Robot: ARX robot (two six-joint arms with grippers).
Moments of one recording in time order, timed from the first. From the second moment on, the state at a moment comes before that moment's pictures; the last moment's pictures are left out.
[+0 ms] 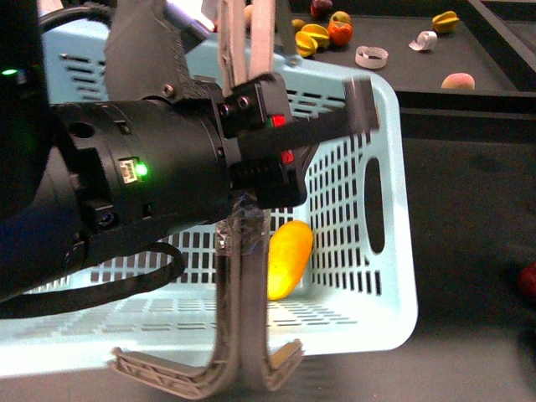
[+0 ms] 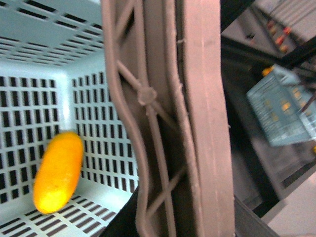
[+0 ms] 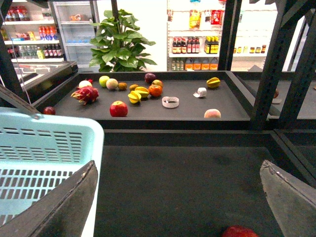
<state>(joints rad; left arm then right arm) -0.57 1.68 0.55 0.85 0.11 -0.49 0.00 0.01 0.01 0.00 0.00 0.00</state>
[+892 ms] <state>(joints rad) -0.24 1.95 0.95 0.64 -0.30 -1.30 0.00 0.00 0.01 0.00 0.00 0.00</state>
